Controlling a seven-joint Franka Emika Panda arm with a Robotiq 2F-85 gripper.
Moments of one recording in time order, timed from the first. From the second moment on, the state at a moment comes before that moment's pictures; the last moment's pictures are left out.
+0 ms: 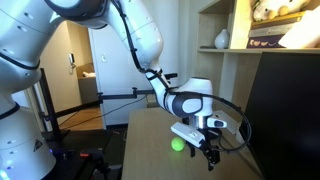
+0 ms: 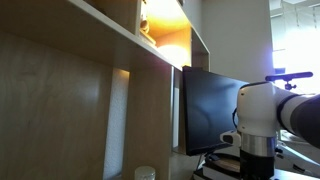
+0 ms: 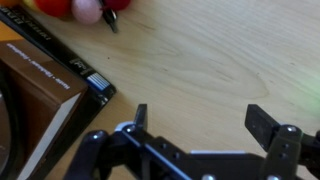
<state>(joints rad) 0.07 0.71 0.00 -1.91 -0.31 2.65 -0.17</state>
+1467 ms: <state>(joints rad) 0.03 0.75 0.00 -1.85 -0.23 2.65 -0.22</state>
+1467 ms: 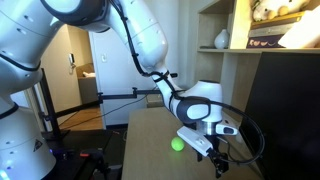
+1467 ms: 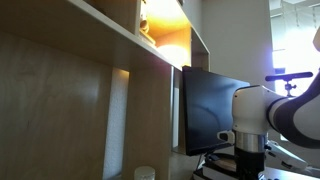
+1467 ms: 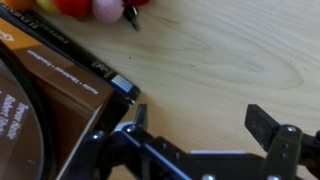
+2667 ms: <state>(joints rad) 0.35 0.86 -0.07 -1.82 -0.51 2.60 -0.12</state>
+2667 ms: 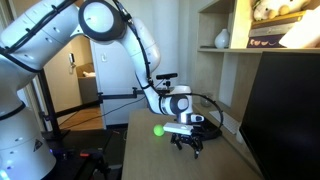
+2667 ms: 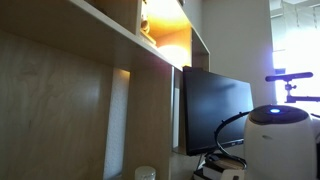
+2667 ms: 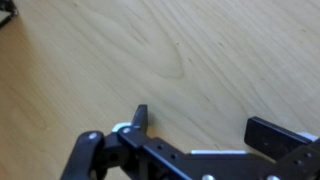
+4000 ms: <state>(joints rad) -0.01 0.52 0.15 -2.14 -0.36 2.74 -0.45</state>
